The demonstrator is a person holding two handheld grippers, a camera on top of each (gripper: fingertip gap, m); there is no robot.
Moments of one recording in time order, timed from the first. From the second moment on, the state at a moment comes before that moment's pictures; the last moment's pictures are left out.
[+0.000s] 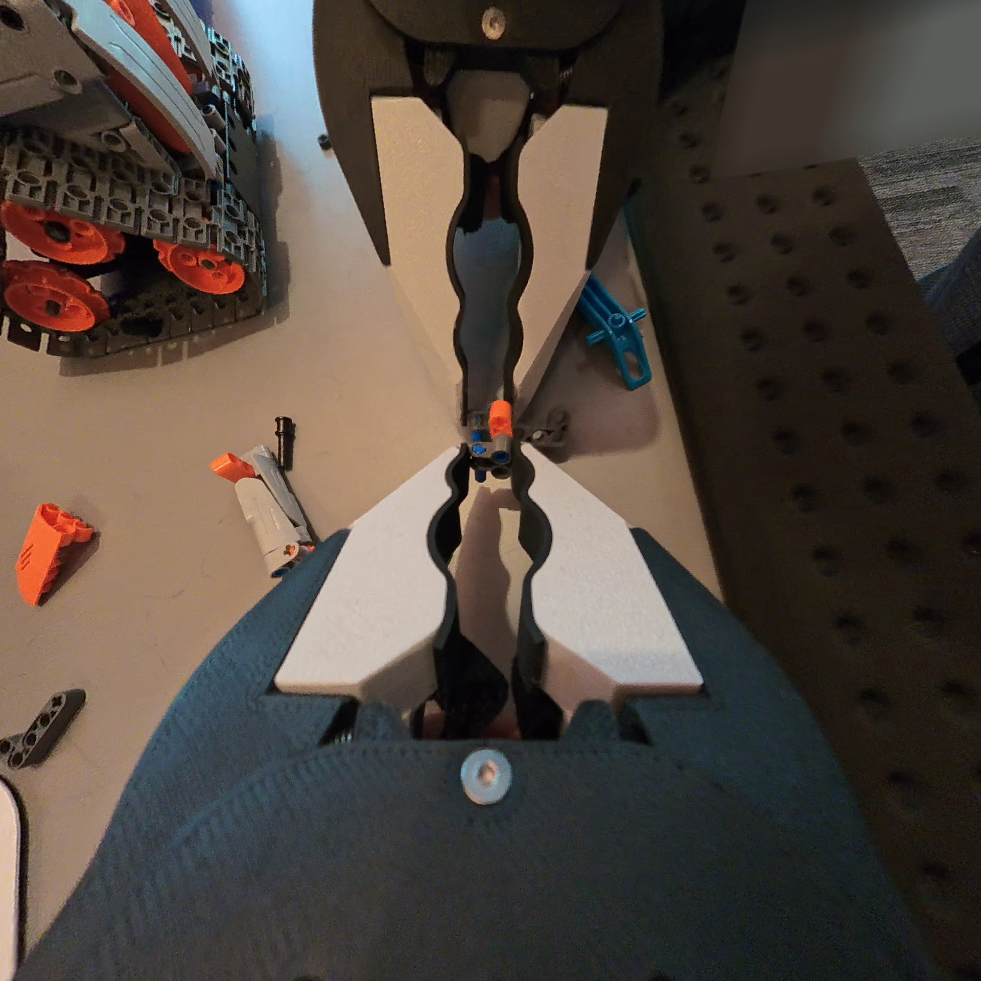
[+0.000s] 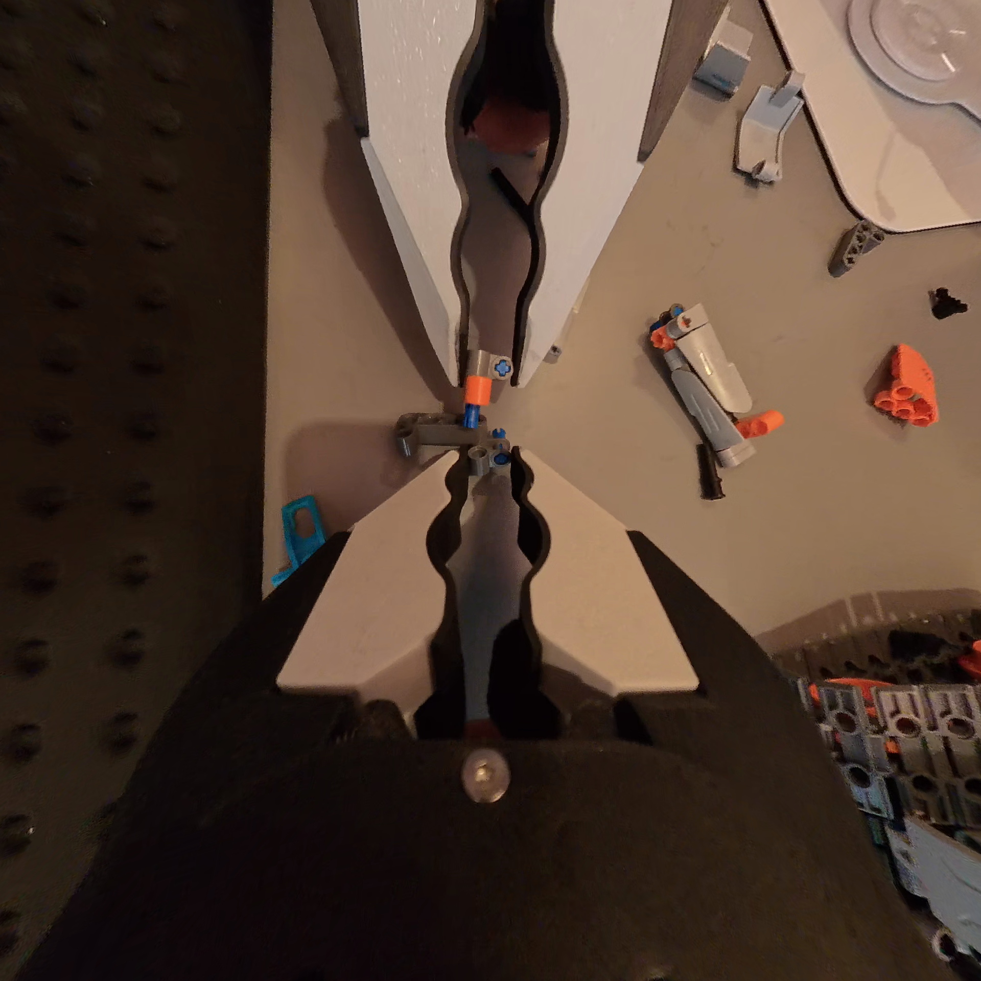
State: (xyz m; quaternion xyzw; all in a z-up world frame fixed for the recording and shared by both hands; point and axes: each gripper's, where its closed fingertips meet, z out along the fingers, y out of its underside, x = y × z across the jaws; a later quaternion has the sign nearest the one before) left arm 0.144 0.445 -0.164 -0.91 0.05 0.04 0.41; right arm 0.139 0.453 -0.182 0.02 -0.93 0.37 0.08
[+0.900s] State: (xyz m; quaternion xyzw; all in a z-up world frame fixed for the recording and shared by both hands) left arm 0.153 0.453 -0.154 -0.91 0.04 0.07 0.42; right arm 0.139 0.458 -0.188 0.05 -0.94 0.34 0.05
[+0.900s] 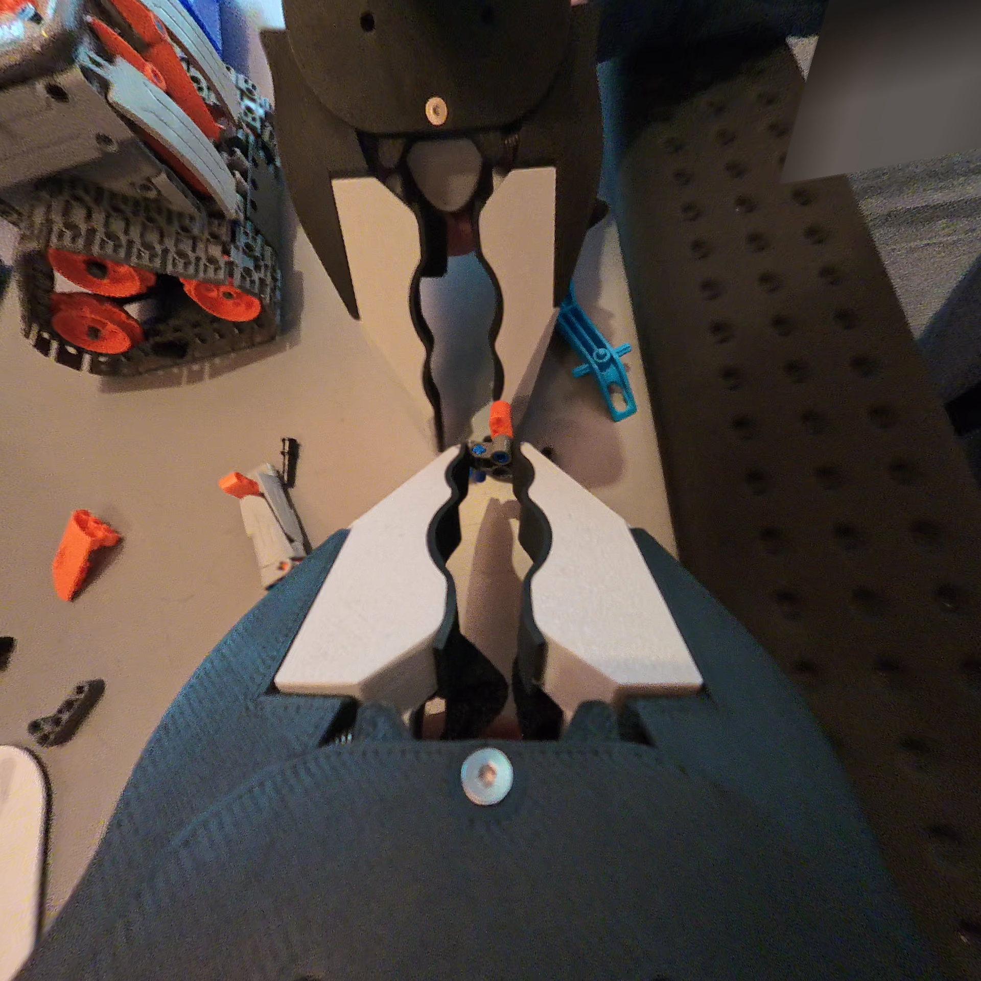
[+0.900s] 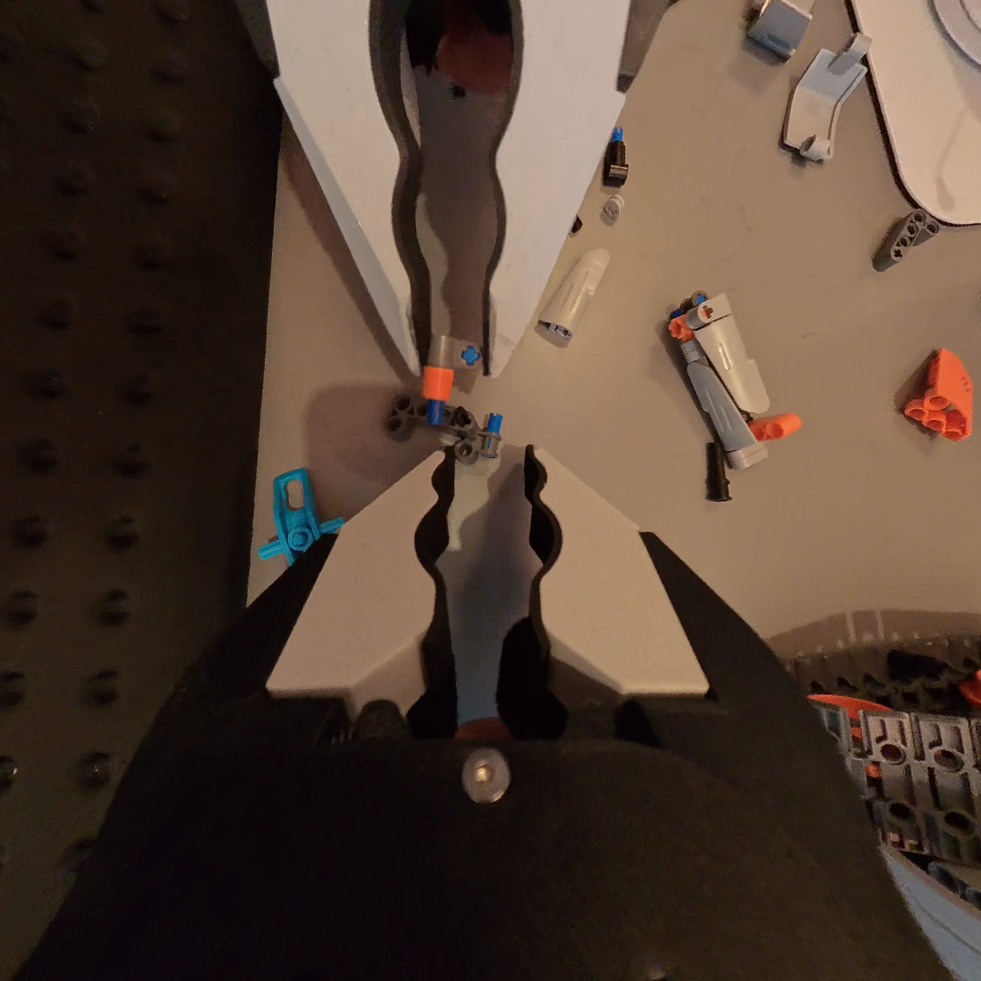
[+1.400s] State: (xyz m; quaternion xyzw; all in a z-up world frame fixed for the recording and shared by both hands) left arm 0.140 0.443 -0.172 -0.92 0.03 0.11 0.37; right arm 0.143 0.456 -0.185 0.05 -0.93 0.35 0.05
